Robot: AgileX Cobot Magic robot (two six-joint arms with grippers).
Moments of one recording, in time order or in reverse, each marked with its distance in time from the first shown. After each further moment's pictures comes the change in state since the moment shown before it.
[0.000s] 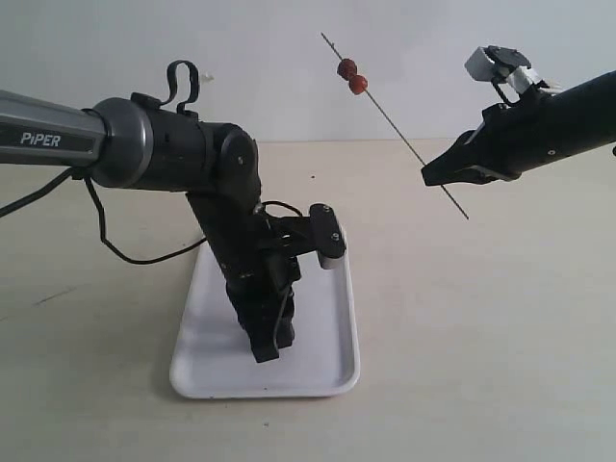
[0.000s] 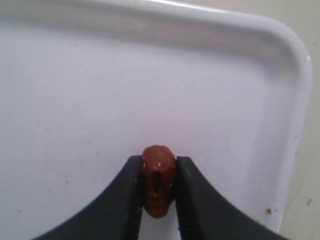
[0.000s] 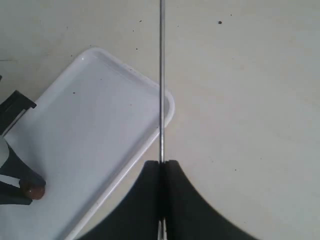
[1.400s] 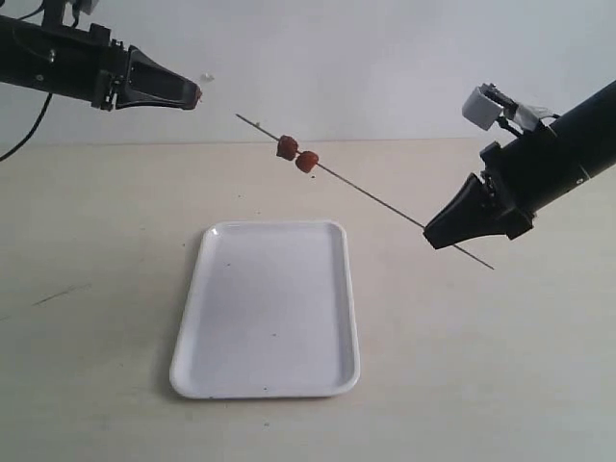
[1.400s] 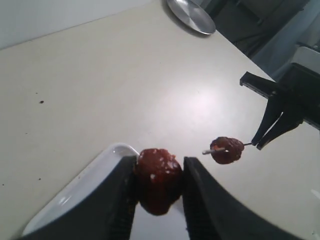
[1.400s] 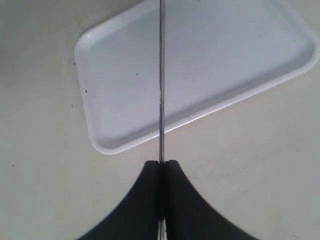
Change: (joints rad) left arm 0.635 -0.095 -0.174 -0.958 0.333 0.234; right arm 0.000 0.000 0.000 -0.221 0.353 -0.236
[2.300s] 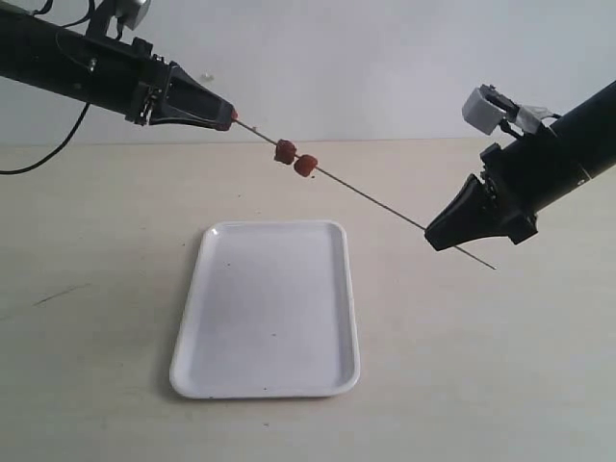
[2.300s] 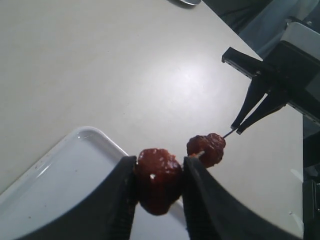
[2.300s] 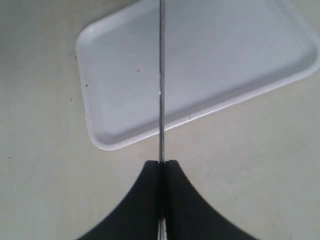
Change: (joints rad) left arm -0.091 0.000 0.000 0.060 0.000 -0.082; right arm 0.000 0.000 0.000 -0.007 0.003 -0.036
